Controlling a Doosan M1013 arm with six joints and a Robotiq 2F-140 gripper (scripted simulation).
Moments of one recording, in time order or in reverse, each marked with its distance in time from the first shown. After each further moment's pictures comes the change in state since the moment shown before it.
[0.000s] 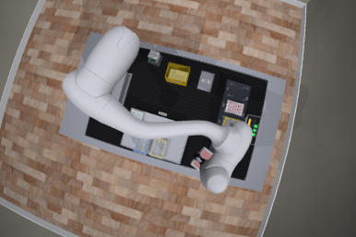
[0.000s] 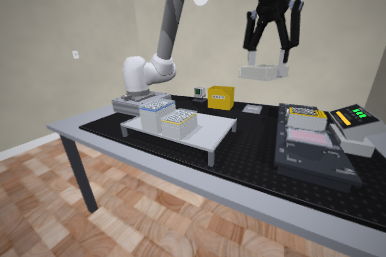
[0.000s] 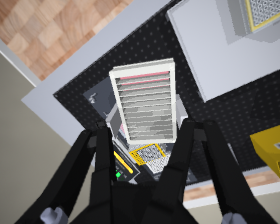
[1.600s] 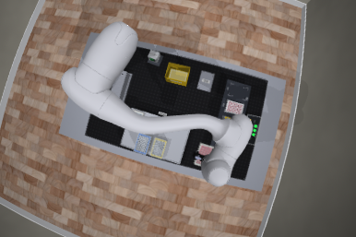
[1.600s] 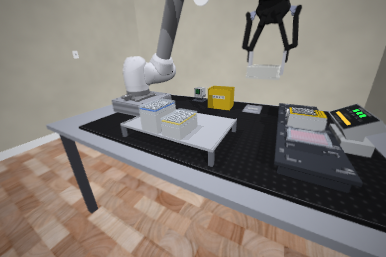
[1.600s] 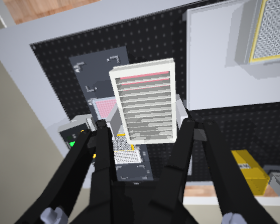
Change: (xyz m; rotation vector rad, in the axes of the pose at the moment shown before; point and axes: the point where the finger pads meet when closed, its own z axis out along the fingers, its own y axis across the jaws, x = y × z) arm -0.023 0.011 0.001 0.000 -0.001 -0.382
